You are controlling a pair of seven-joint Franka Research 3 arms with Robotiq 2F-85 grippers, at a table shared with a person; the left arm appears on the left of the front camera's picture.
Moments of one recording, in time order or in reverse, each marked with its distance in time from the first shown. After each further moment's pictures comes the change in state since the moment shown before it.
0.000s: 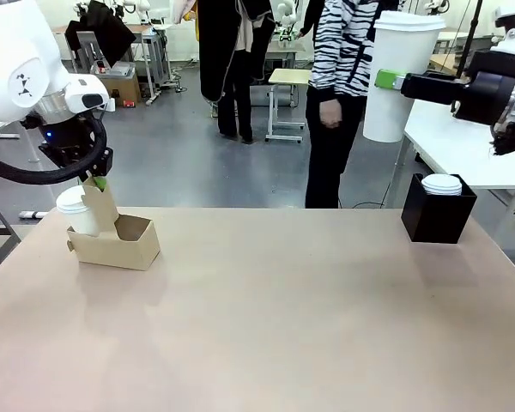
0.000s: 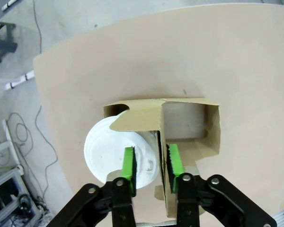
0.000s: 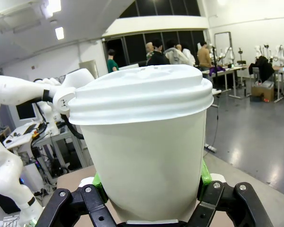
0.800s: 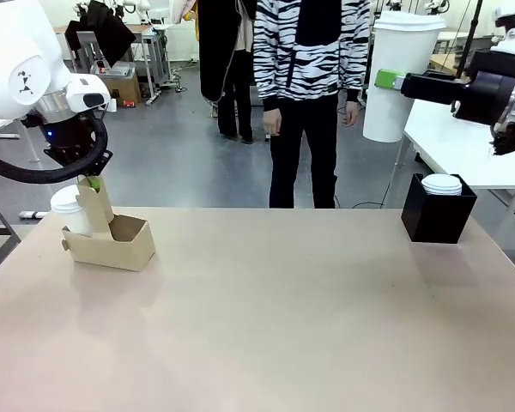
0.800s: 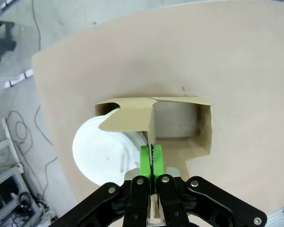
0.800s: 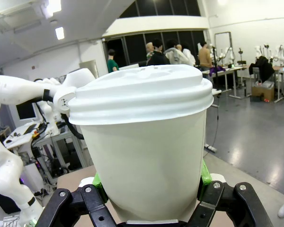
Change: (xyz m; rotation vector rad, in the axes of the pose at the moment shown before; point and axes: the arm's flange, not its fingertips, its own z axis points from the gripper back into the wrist) left arm 0.000 -0.002 0.000 -0.004 0.020 -0.005; right arm 0.000 0.000 0.000 0.001 0.000 0.000
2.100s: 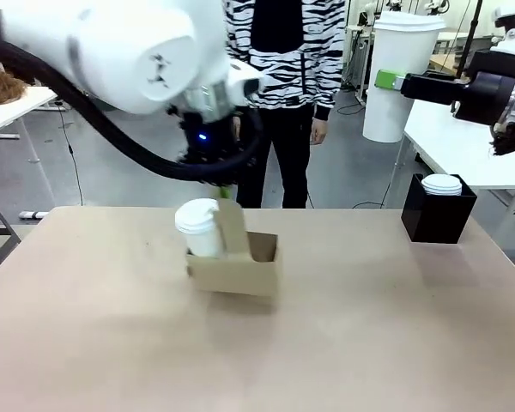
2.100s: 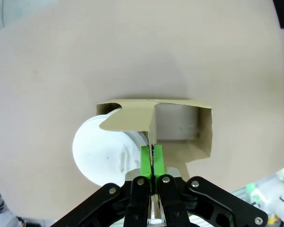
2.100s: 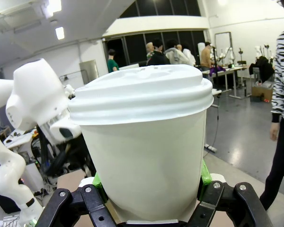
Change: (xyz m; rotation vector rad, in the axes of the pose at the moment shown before) left arm -0.026 -0.304 0.070 -0.104 0.000 0.086; right arm 0.000 0.000 0.000 0.001 0.001 0.001
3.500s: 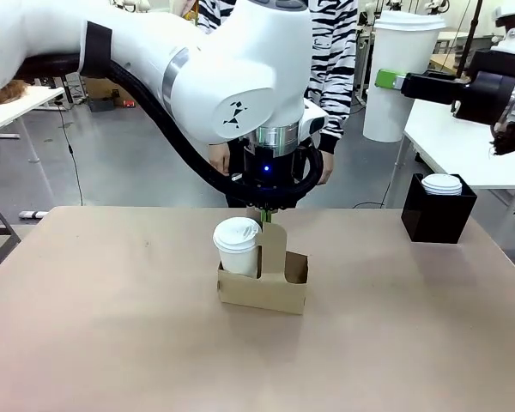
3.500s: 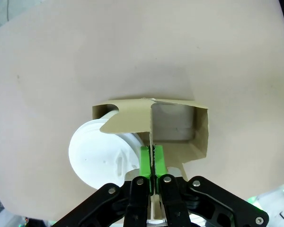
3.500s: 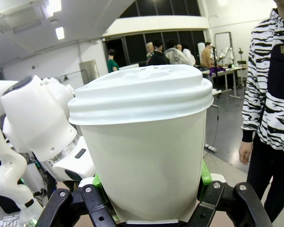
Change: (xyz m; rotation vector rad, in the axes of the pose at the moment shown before) left arm -0.002 -0.069 -0.038 0.076 0.004 -0.006; right arm 0.000 0.000 0.000 0.000 0.000 0.000
